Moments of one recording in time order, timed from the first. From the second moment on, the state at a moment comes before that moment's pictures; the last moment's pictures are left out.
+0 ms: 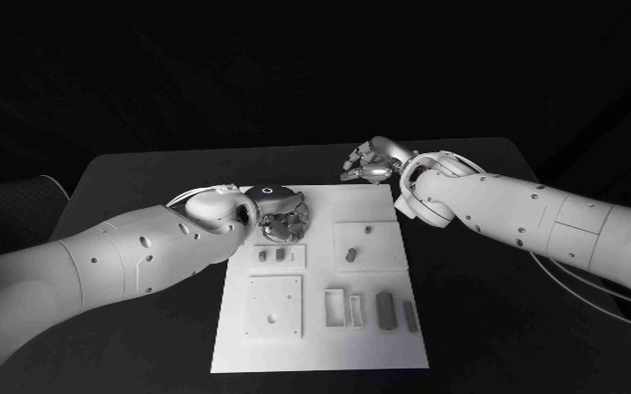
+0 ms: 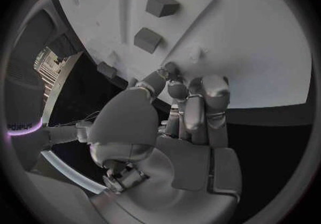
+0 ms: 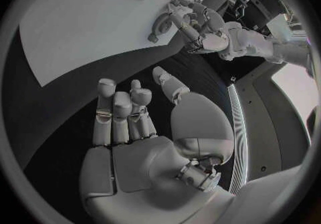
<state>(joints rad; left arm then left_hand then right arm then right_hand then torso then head) 1.29 -0.46 -0.24 1.11 -1.59 -0.18 0.14 1.13 -0.07 0.44 -0.28 0.15 0.94 0.07 0.24 0.50 1.18 -0.04 1.05 0.83 1.31 -0.14 1.48 1.01 0.02 1.42 -0.24 0.84 1.31 1.22 -0.67 -0.02 1.20 -1.09 -0.34 -0.04 0.98 -0.09 0.48 -0.27 0.19 0.89 0.13 0.26 0.52 1.18 0.02 1.18 0.83 1.12 -0.08 1.43 0.89 0.25 1.07 0.00 0.93 1.31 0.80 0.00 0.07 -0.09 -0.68</state>
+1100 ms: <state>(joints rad) 1.29 -0.47 -0.24 1.12 -1.57 -0.19 0.15 1.13 -0.02 0.46 -0.28 0.15 0.99 0.05 0.26 0.50 1.20 -0.03 1.05 0.82 1.32 -0.13 1.47 1.05 0.02 1.41 -0.23 0.85 1.31 1.22 -0.66 -0.02 1.19 -1.09 -0.34 -0.04 0.98 -0.09 0.48 -0.27 0.19 0.90 0.13 0.26 0.52 1.18 0.02 1.18 0.83 1.12 -0.08 1.43 0.89 0.25 1.07 0.00 0.93 1.31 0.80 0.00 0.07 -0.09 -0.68</state>
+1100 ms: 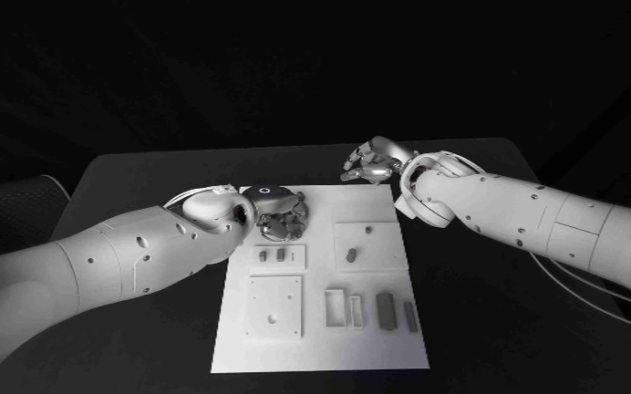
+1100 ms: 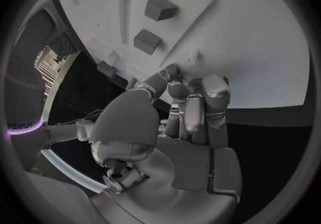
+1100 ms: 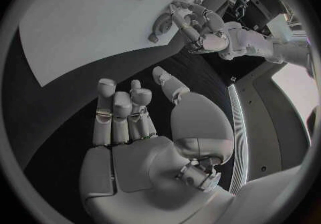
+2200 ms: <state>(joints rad) 1.29 -0.57 -0.23 1.22 -1.53 -0.24 0.16 1.13 -0.02 0.48 -0.28 0.15 1.00 0.04 0.28 0.51 1.21 -0.03 1.04 0.82 1.33 -0.14 1.47 1.07 0.03 1.41 -0.23 0.86 1.31 1.22 -0.67 -0.02 1.19 -1.09 -0.34 -0.04 0.98 -0.09 0.48 -0.27 0.19 0.90 0.13 0.26 0.52 1.18 0.02 1.18 0.83 1.12 -0.08 1.43 0.89 0.25 1.07 0.00 0.93 1.31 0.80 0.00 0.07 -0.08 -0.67</state>
